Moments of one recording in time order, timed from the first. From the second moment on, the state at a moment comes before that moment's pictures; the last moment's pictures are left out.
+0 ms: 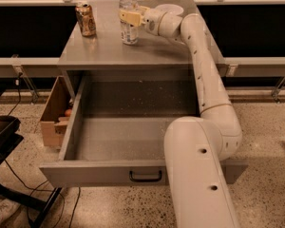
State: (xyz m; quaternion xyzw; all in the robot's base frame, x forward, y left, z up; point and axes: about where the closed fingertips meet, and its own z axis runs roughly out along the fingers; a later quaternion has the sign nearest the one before) arm 0.923 0.034 0.926 -0.30 0.60 0.39 0.63
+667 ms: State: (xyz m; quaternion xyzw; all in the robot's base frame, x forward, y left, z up) arm 0.923 0.034 0.932 -0.30 0.60 0.39 0.63
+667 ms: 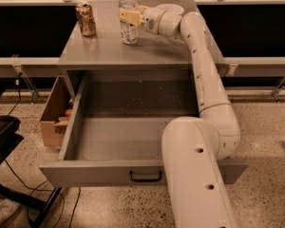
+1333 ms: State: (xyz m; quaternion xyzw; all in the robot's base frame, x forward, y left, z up) arm 0.921 0.034 0.933 -0.31 0.60 0.38 0.63
